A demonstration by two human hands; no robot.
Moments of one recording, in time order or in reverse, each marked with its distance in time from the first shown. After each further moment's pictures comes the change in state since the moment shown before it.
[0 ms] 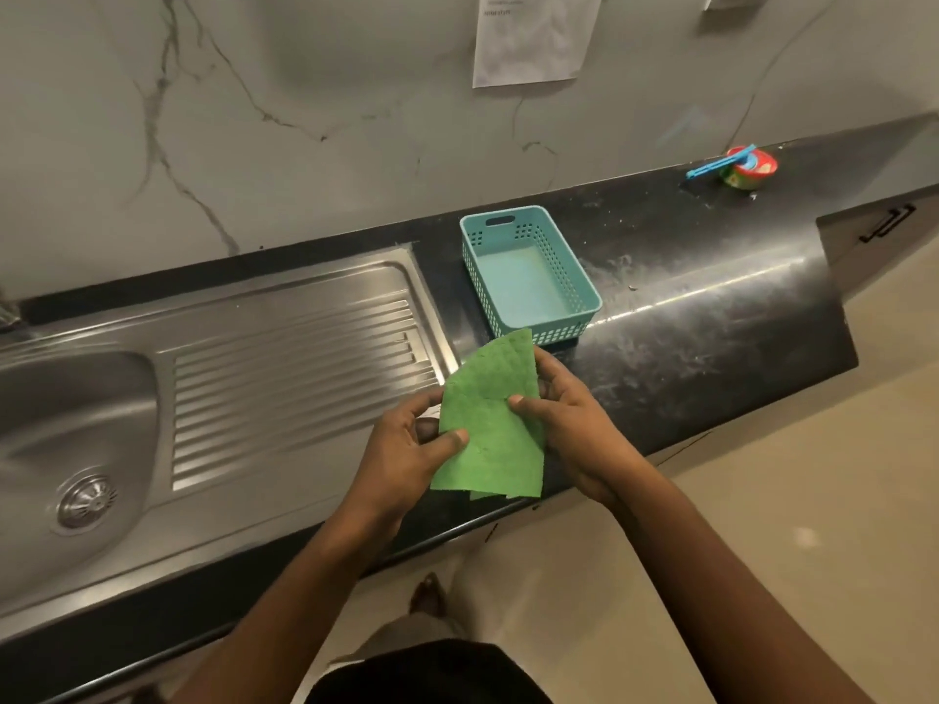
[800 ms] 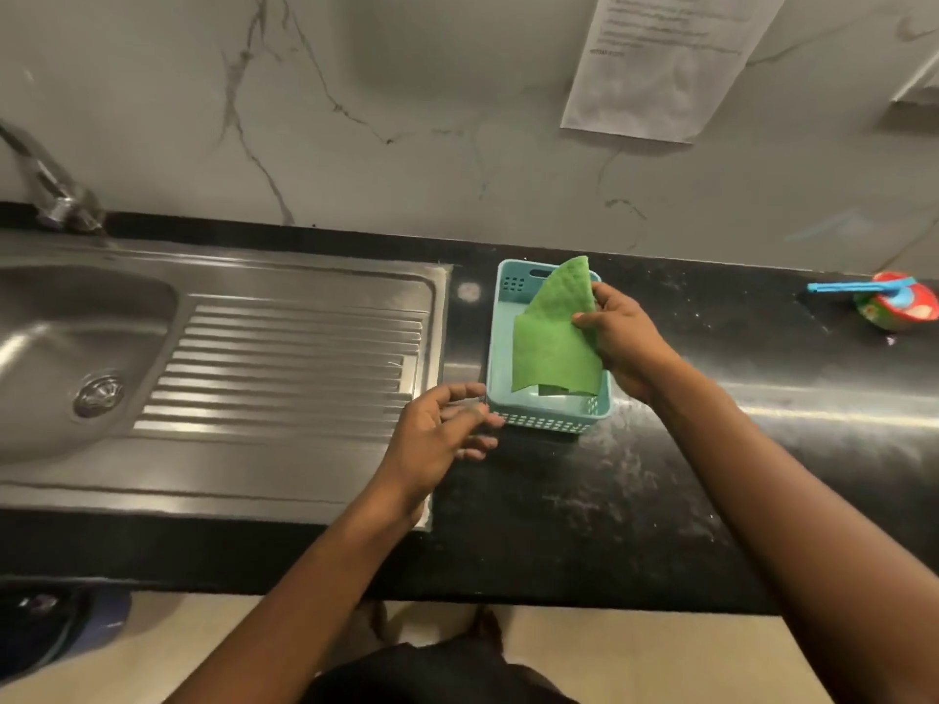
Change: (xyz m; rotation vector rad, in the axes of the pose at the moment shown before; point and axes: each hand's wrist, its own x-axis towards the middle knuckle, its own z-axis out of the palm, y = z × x) left_hand 0.113 0.037 0.106 -0.200 0.322 -0.048; right_hand 0.244 -0.100 -0.138 -0.293 -0.122 0.038
